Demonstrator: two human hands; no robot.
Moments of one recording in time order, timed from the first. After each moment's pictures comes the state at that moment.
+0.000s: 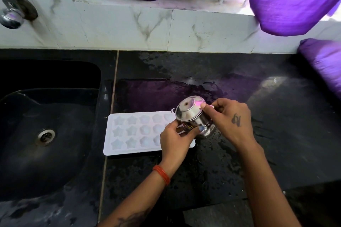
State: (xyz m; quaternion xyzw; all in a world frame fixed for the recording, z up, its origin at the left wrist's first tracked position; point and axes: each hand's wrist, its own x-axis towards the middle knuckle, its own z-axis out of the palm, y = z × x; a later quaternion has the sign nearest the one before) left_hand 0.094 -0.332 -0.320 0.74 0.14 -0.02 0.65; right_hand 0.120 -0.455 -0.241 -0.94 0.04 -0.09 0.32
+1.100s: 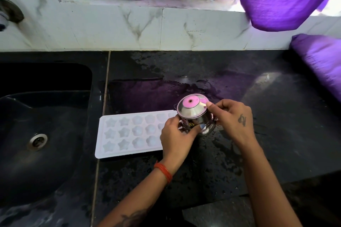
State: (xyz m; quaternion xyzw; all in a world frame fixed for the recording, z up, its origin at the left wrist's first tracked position) left_hand 0.102 -0.353 -0.322 0.81 0.11 0.01 0.58; right_hand 0.119 -0.480 -0.249 -0.90 0.10 -0.09 0.40
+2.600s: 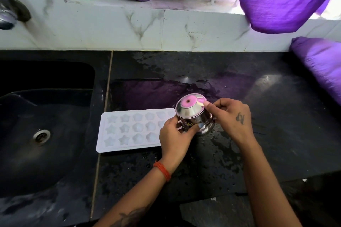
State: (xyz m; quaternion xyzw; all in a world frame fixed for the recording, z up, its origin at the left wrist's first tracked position) left_hand 0.089 -0.352 -0.316 0.78 0.12 0.01 0.61; right_hand 0.112 -0.481 -0.241 -0.91 0.08 -0.08 0.39
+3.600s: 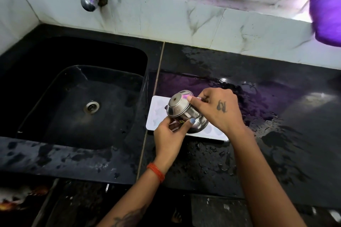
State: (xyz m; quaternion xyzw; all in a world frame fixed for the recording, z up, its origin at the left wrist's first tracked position) left_hand 0.043 -0.248 -0.323 0.65 0.25 0.09 0.71; right_hand 0.111 -0.343 -0.235 -0.96 -0.12 -0.01 0.25
